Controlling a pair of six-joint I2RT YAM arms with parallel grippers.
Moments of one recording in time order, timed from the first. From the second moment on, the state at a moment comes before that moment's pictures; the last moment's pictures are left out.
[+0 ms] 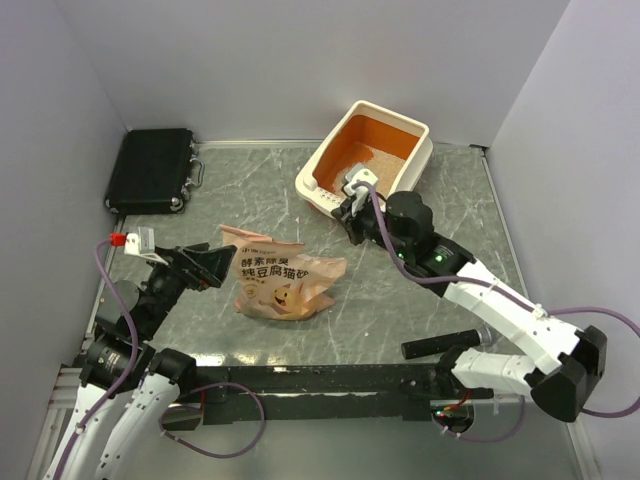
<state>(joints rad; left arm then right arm) -0.36 0.29 0.65 -0.30 0.07 -0.62 0.77 1.11 1.05 -0.12 -0.01 -0.14</state>
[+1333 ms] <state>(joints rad) -0.36 0.30 0.64 -0.30 0.12 -0.62 0.60 1.52 1.13 -0.23 -0.95 -0.10</state>
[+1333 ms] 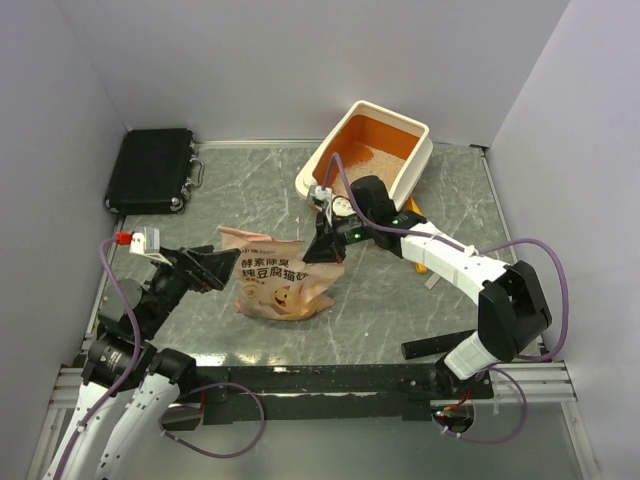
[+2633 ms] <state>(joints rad) -0.36 0.30 0.64 -0.30 0.15 -0.62 0.76 1.57 1.21 -0.50 -0.89 -0.36</state>
